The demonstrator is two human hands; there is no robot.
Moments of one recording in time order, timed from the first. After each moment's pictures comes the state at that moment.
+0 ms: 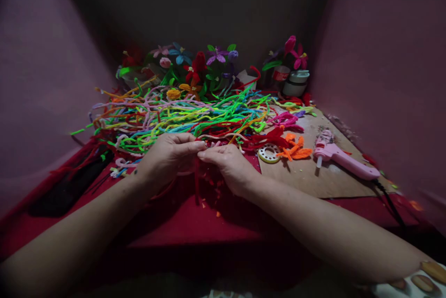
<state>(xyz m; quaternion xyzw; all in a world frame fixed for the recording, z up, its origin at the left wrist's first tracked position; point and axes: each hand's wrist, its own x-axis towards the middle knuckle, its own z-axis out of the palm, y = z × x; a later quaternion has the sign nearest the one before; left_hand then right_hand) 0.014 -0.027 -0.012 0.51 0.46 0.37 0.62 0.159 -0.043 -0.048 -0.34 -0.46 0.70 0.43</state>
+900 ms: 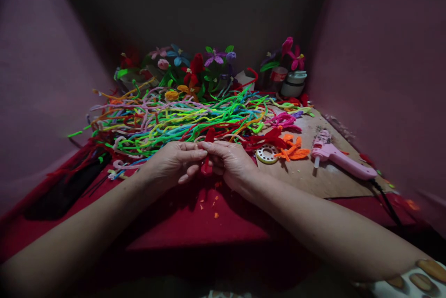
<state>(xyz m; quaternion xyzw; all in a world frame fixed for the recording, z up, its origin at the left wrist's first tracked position) 0.016 -0.020 -0.029 0.49 0.42 0.29 0.70 0.159 -0.031 -0.051 -0.32 -0.34 0.74 0.49</state>
